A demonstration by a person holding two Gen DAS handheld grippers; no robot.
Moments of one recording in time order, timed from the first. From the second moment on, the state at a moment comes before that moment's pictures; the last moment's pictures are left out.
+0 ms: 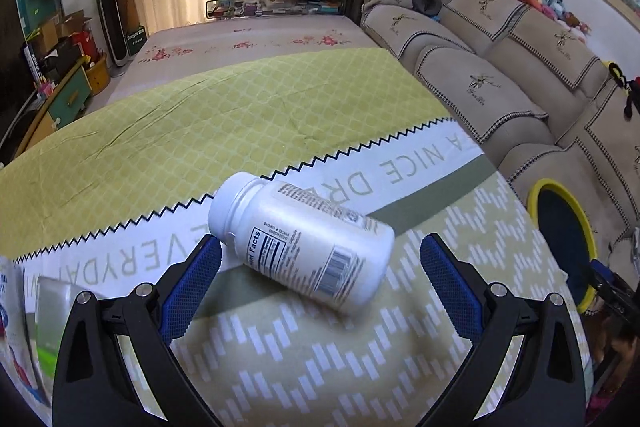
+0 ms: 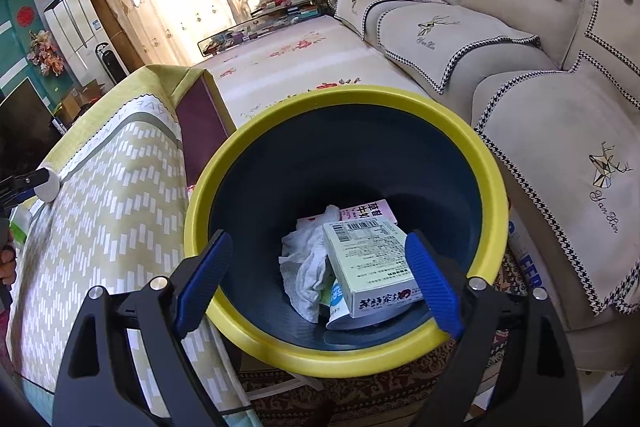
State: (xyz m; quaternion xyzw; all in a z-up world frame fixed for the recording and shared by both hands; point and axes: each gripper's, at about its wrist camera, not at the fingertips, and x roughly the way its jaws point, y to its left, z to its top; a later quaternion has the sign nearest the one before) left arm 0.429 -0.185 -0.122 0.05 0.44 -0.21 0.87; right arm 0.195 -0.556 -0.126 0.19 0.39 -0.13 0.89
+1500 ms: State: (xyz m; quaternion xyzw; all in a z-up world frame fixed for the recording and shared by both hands) left arm 0.340 -0.266 -0.075 0.27 0.38 -0.31 0.83; right arm 0.179 -0.557 -0.113 0.20 0.37 -0.12 0.90
